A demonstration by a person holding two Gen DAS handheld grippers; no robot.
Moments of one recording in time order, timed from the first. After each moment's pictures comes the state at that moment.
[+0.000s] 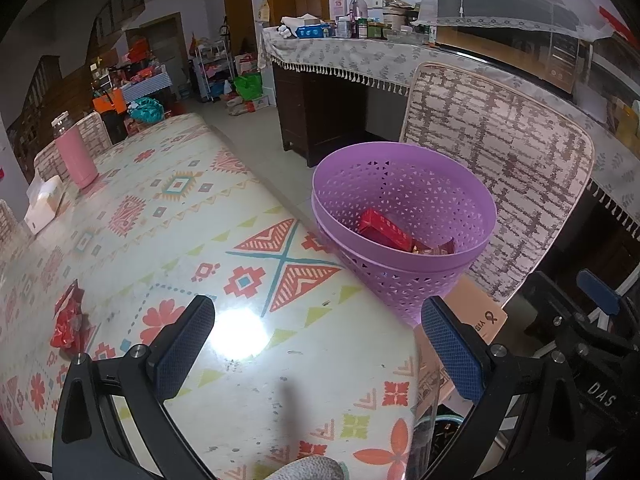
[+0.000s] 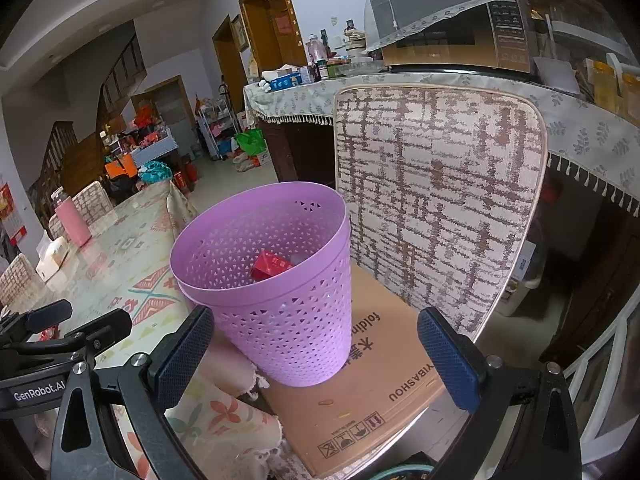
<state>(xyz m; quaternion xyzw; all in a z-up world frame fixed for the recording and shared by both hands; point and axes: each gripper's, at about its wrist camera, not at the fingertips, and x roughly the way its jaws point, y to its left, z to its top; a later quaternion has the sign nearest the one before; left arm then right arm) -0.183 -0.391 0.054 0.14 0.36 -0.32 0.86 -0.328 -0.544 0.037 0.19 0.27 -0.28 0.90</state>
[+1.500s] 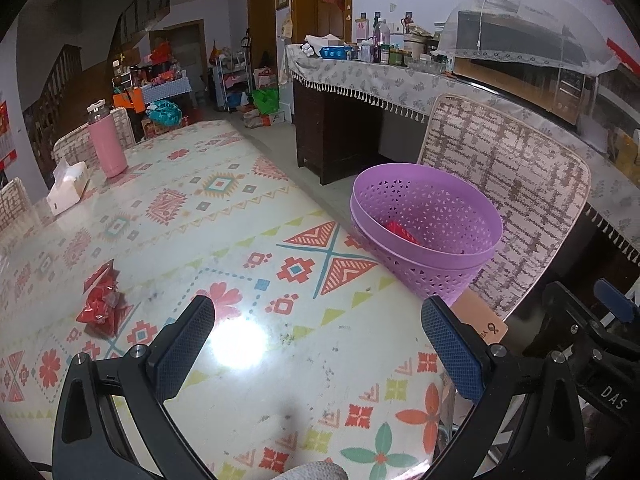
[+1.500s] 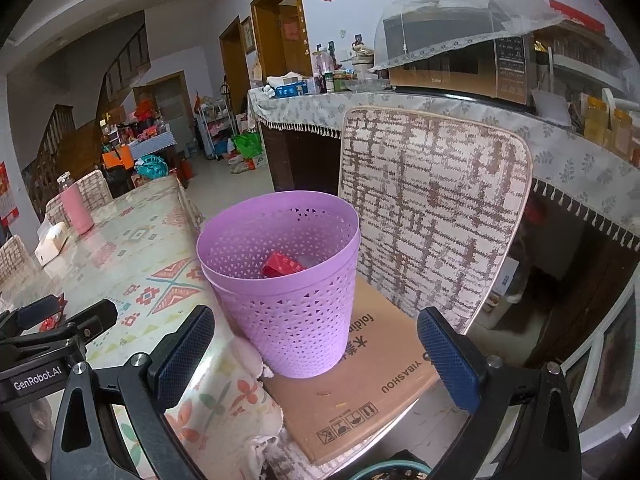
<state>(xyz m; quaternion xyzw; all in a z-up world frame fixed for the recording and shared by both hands) -0.196 -0.338 0.071 0.10 0.33 -0.31 0.88 -0.338 -0.496 0.067 0.14 0.27 -0.30 0.90</state>
